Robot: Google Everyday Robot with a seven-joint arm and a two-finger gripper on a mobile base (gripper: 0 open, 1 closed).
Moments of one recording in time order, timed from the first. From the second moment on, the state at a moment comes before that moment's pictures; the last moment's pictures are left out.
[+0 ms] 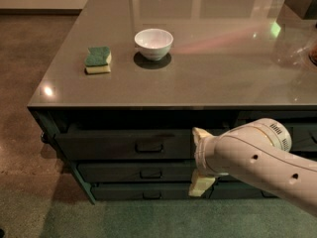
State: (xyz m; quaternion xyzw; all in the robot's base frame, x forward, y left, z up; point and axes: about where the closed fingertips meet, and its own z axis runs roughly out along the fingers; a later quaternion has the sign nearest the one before) arm 0.460 -0.111 0.683 -0.65 0.71 -0.06 0.25
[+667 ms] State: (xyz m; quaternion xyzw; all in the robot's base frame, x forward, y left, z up) arm 0.481 -0.097 0.674 -0.67 0.70 -0.06 0.24
